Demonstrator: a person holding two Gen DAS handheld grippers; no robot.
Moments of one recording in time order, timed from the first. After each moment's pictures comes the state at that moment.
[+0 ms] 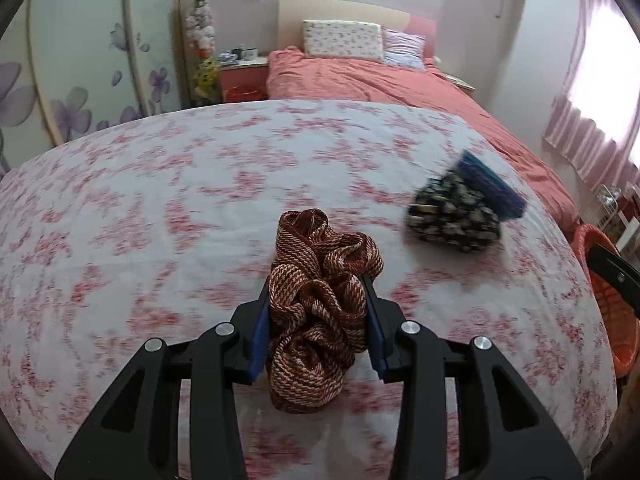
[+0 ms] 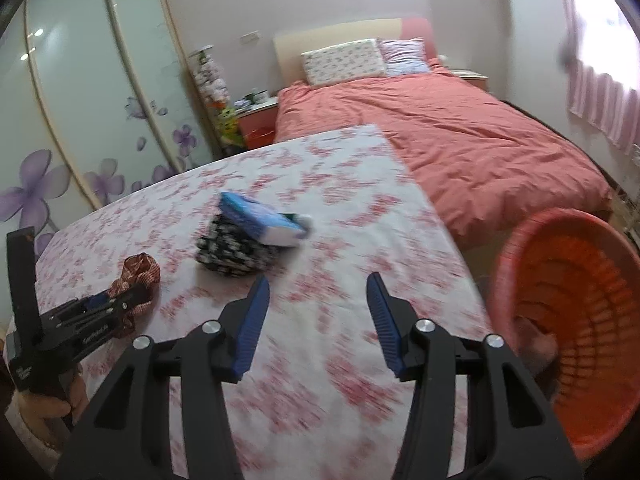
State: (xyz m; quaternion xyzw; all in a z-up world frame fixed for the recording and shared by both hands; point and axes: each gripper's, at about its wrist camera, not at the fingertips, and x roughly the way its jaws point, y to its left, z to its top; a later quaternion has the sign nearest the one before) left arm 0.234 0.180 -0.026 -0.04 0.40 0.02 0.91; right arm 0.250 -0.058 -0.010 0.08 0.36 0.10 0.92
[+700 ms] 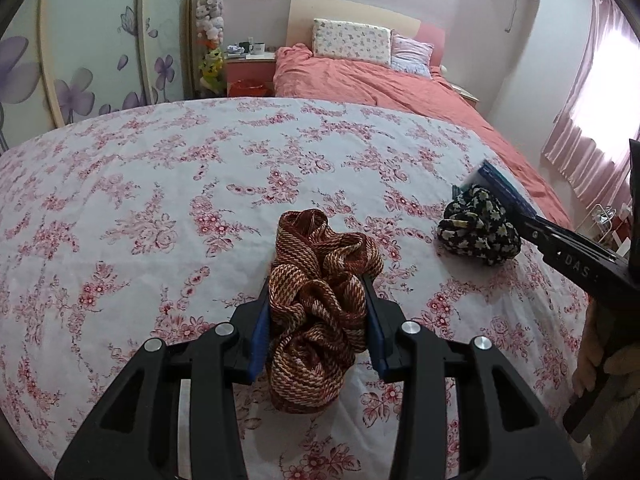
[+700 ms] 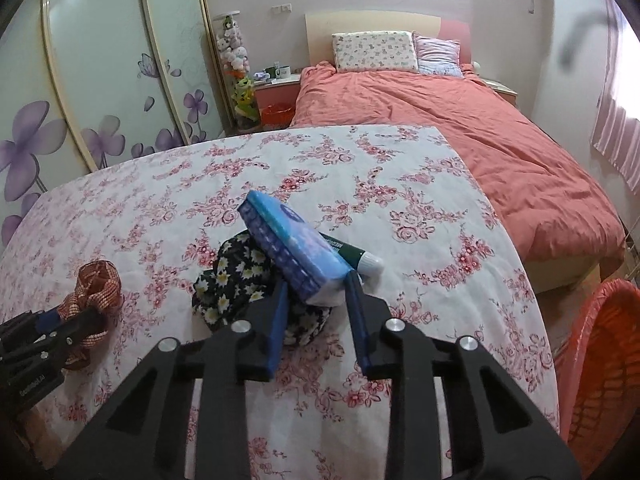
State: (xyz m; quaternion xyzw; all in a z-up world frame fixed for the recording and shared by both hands) left arm 0.240 0.209 -0.027 -0.08 0.41 0.01 0.91; right arm 0.326 0.005 -0.028 0.00 0.39 0.12 0.92
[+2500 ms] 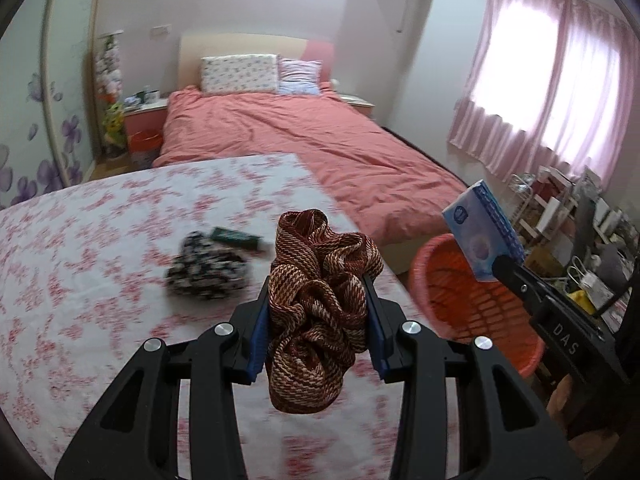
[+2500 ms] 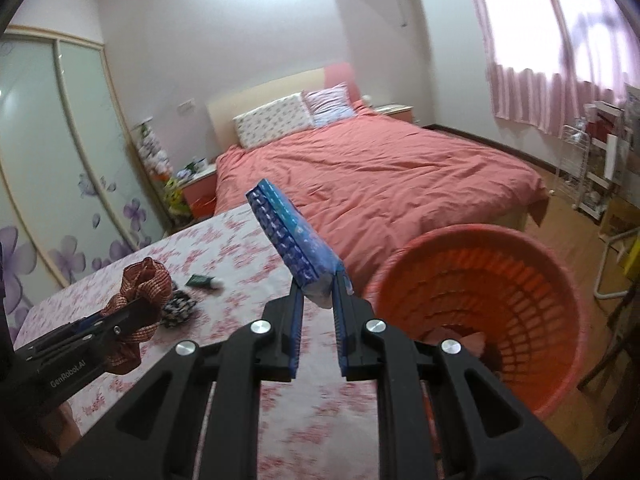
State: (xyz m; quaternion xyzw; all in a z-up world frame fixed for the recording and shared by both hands) left arm 0.217 0.024 0.045 -0.04 0.34 -0.16 0.93; right arm 0.176 -0.168 0.038 0.14 0.27 -0.04 0.95
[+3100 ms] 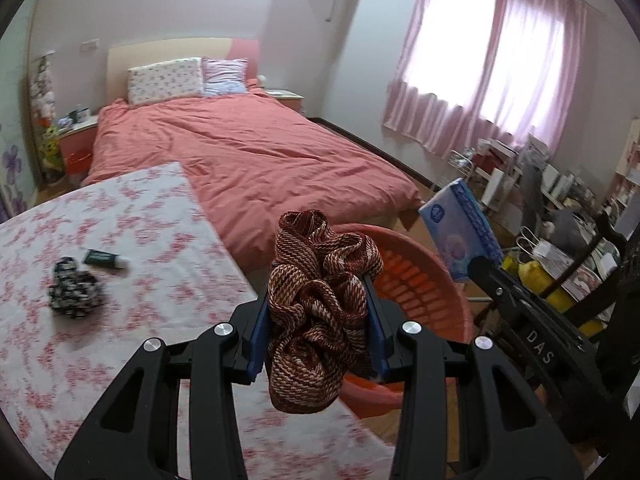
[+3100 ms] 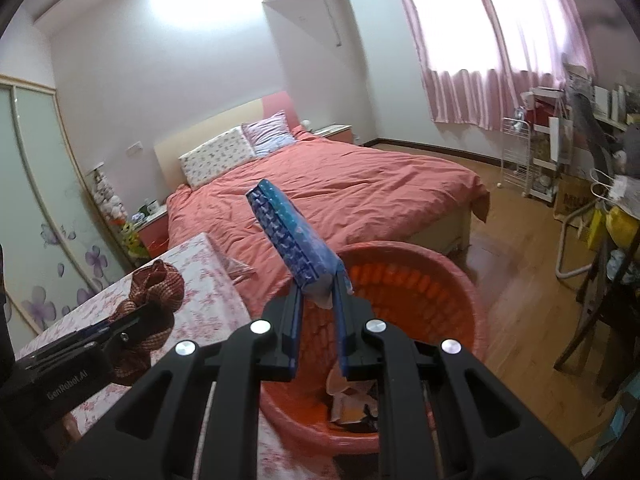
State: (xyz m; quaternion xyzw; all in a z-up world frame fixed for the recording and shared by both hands) left arm 0.210 -0.094 0.043 -0.01 0.34 -0.27 0.90; right arm 0.123 -0.270 0.039 0.18 0.23 -0.13 0.95
